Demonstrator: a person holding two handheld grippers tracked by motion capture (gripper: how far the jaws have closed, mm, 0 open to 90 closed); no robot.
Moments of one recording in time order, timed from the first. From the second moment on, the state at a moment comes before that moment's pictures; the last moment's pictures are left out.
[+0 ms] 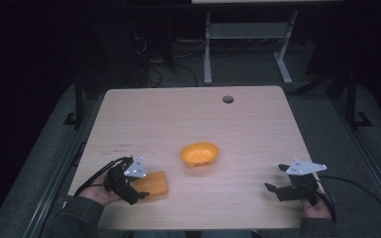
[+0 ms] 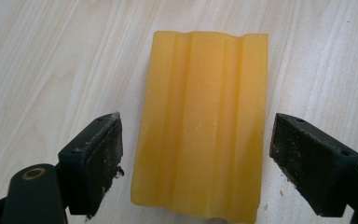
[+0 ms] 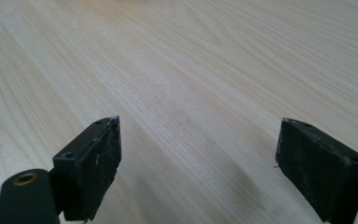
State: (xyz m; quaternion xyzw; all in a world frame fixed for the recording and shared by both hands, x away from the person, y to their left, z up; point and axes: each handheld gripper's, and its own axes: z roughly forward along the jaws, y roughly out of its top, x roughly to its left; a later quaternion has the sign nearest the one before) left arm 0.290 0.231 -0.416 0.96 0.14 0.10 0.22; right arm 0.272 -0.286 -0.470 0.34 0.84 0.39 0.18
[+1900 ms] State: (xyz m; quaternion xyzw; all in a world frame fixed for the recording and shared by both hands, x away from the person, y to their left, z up) left arm 0.313 0.203 -0.445 0.98 0.14 0.03 0.17; right arm 0.272 -0.285 -0.470 0.34 0.84 0.39 0.18
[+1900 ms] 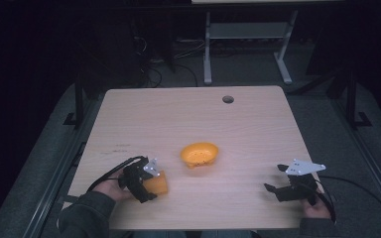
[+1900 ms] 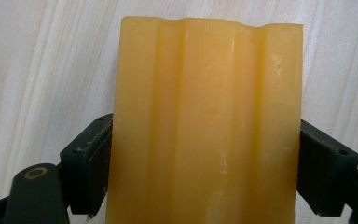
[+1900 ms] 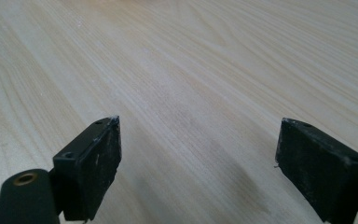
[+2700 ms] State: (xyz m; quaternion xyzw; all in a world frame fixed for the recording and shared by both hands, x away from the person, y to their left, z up) left arm 0.309 0.210 -0.437 0.97 0.14 0.02 0.19; right arm 0.271 -0.286 -0.467 0.34 0.83 0.40 0.18
